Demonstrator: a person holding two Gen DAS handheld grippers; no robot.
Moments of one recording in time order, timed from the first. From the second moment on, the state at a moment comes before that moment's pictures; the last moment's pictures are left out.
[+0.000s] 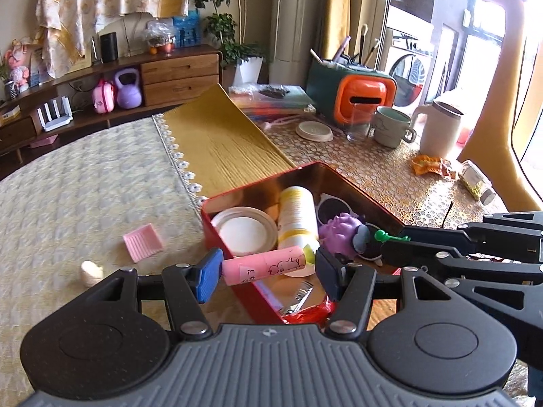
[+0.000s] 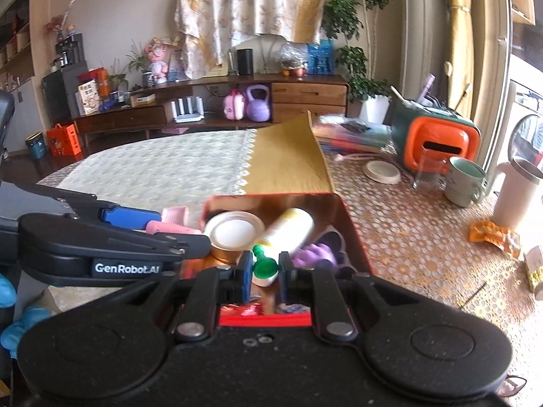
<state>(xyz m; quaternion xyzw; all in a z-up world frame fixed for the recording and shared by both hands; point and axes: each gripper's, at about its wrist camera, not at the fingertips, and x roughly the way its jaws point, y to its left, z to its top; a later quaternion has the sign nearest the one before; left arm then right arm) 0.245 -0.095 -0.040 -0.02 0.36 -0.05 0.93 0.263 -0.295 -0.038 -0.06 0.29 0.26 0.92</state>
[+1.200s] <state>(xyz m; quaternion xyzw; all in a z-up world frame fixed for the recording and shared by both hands) 0.352 -0.111 -0.086 -0.04 0.39 0.01 0.92 0.313 -0.294 -0.084 -0.07 0.36 0.26 0.89</state>
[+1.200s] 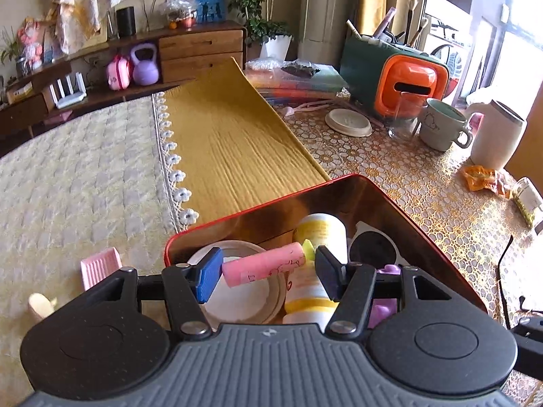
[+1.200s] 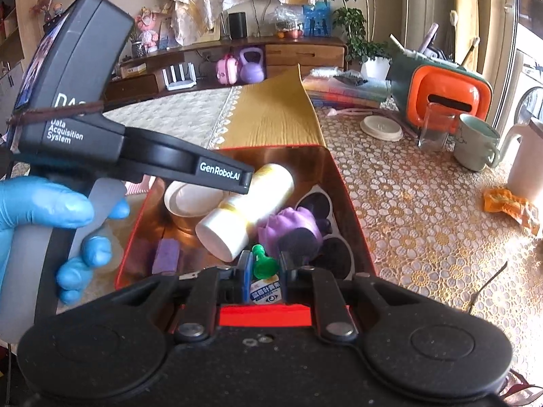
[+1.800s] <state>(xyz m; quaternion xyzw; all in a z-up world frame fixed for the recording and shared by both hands) 0.342 -0.105 -0.086 -0.05 0.39 -0.01 0.92 0.317 -0.295 -0.089 -0.04 0.37 0.24 0.90</state>
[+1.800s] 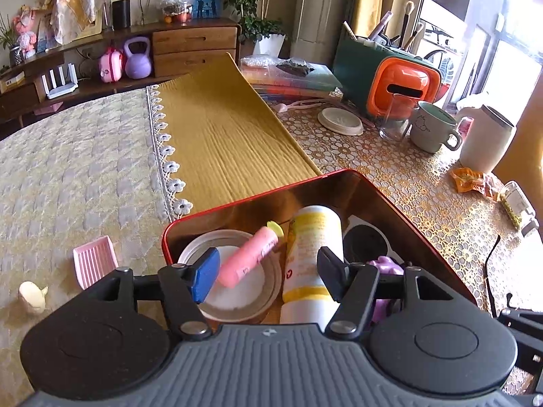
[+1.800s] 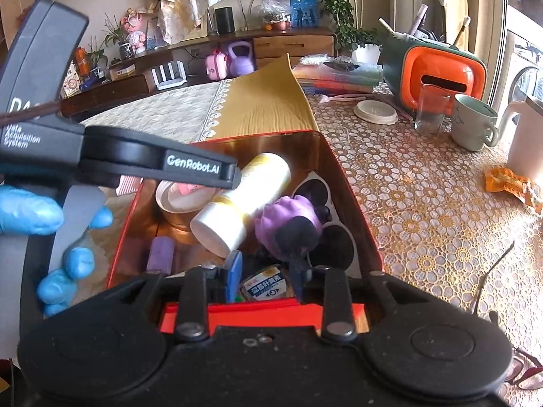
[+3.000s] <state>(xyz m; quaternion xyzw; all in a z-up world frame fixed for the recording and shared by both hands) 0.234 -0.045 -0.022 -0.02 0.34 -0.05 0.94 0.247 -0.261 -0.024 -0.06 0.31 0.26 0.91</state>
